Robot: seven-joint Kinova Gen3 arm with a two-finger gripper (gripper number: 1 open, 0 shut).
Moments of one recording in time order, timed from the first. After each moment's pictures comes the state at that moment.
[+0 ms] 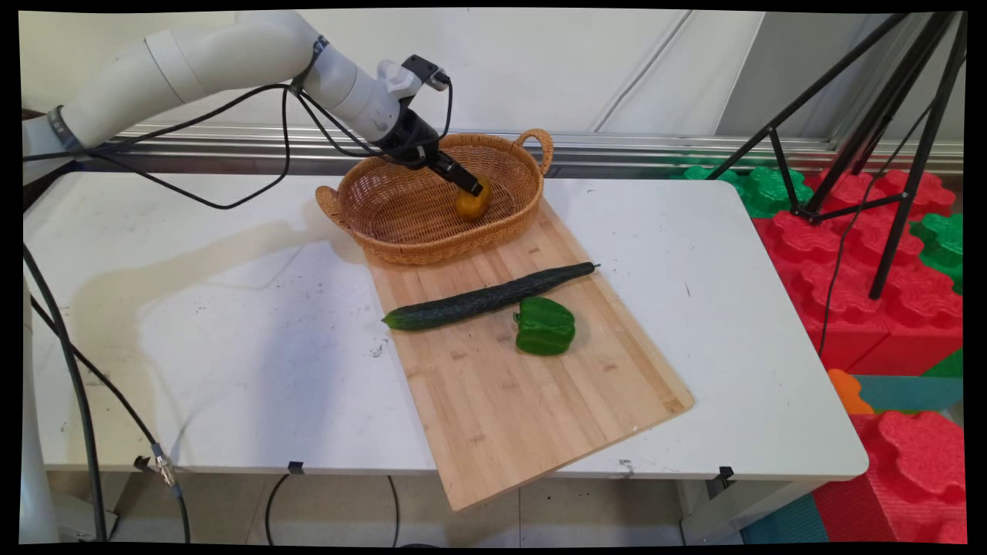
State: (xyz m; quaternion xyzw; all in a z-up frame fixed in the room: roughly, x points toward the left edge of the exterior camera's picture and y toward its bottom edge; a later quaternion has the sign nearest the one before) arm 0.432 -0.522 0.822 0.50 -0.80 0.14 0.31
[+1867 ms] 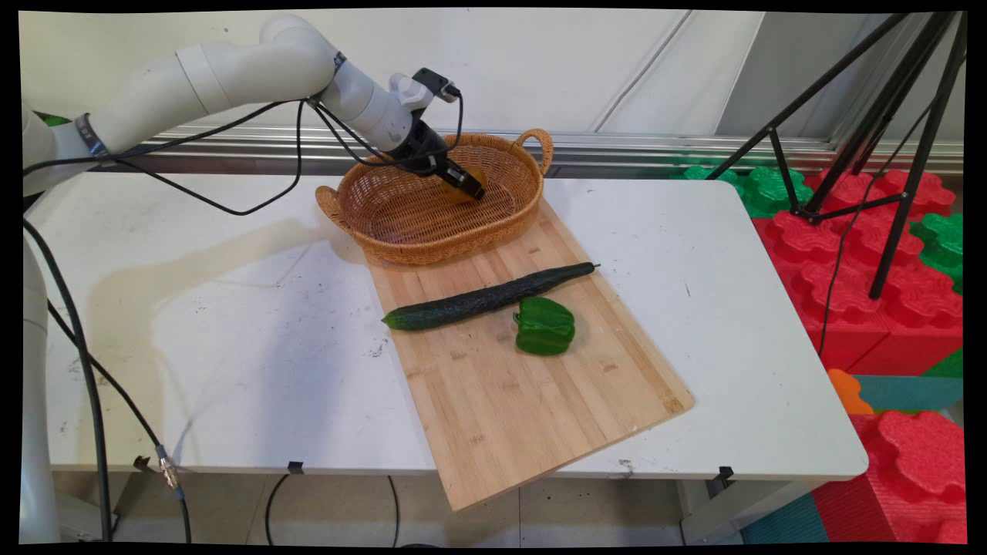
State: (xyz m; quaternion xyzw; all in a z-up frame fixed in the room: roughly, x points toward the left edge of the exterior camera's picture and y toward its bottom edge) arm 0.426 -0.542 0.796 0.51 -0.79 0.14 0.30
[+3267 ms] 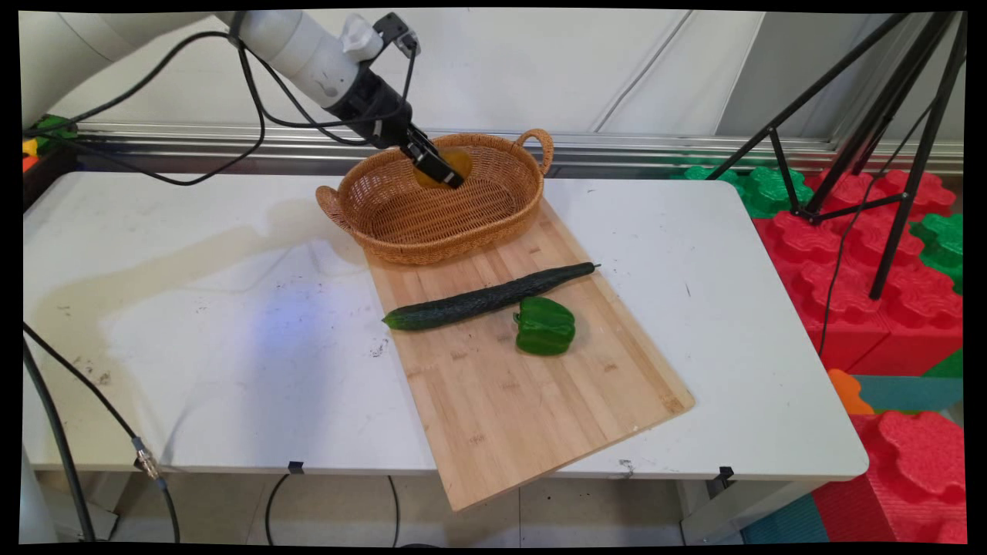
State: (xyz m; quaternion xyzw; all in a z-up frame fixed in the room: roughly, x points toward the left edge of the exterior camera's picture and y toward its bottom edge) arm 0.439 -0.461 0.903 0.39 -0.86 0.11 0.32
